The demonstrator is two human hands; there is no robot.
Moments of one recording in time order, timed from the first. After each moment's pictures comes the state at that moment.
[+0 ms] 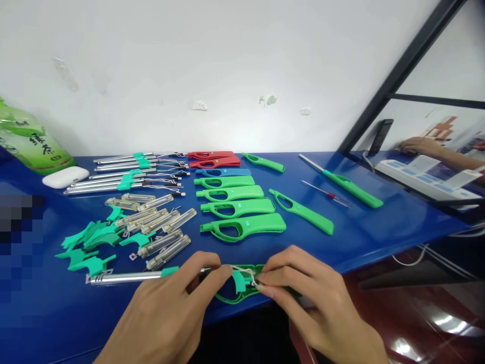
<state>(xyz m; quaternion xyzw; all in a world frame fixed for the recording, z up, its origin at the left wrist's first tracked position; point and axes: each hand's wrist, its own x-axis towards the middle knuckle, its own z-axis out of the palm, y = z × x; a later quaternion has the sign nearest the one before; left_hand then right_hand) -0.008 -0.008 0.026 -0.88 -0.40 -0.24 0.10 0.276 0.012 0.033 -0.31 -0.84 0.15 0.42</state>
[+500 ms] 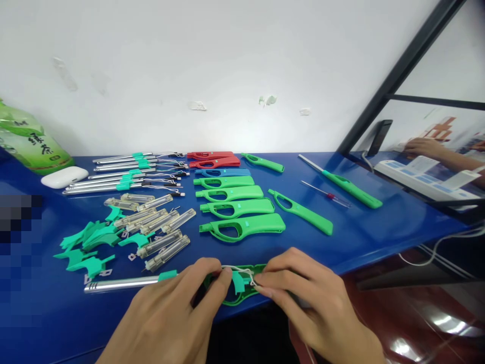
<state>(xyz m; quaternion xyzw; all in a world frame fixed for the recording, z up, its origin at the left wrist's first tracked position) 0.003 -0.014 0.026 -0.87 -0.39 -0.27 0.15 0.275 0.011 0.028 -0.31 -0.84 0.13 0.42</state>
